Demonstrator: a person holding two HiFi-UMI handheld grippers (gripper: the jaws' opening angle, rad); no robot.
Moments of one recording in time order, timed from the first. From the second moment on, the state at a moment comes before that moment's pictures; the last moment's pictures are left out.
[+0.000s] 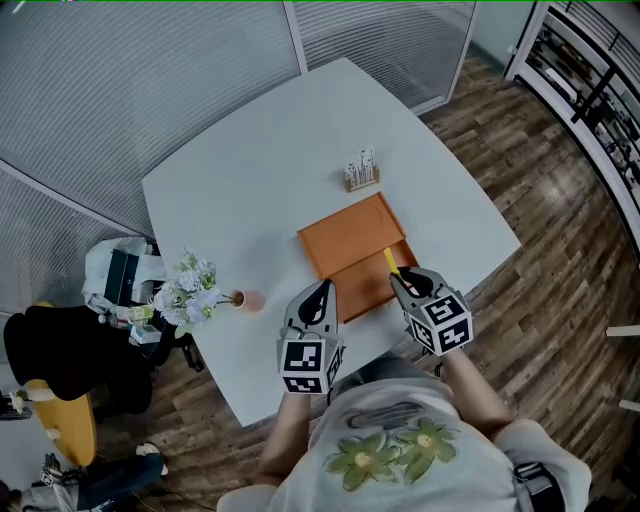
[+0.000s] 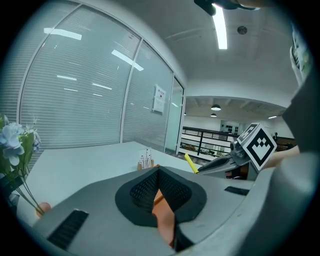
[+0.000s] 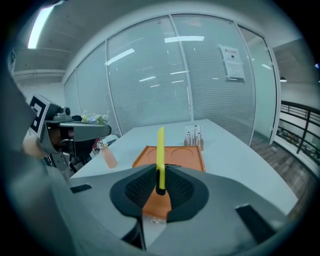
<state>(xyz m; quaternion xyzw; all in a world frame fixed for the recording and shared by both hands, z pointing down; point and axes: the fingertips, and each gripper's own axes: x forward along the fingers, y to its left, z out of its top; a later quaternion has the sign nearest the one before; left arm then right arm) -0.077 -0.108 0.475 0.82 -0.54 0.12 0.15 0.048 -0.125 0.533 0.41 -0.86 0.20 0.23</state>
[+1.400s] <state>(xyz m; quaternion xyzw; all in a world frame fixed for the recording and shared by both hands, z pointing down) -0.091 -0.134 0.496 0.81 -0.54 0.13 0.17 0.044 -0.133 0.599 0.35 -0.85 0.21 0.33</state>
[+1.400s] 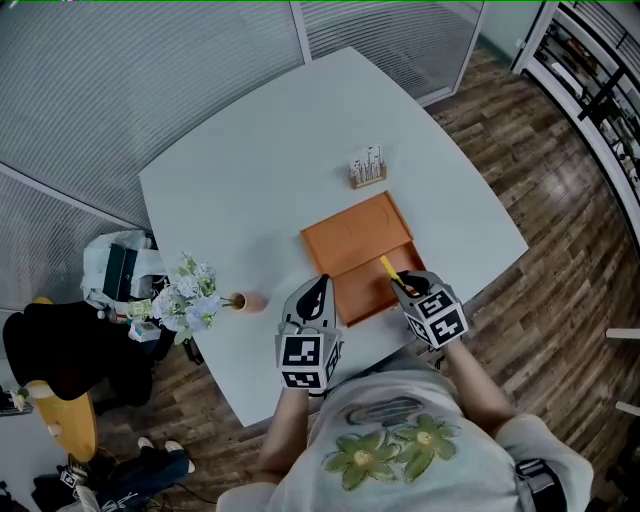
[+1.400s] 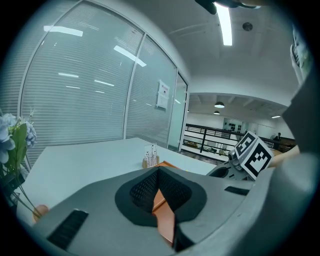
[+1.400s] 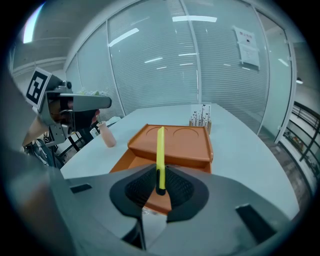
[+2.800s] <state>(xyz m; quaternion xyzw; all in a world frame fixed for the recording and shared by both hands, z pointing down) -0.099 -0.149 0.525 0.81 -0.54 0.15 0.19 0.039 -0.135 0.653 0.28 -0.83 0.19 0.44</state>
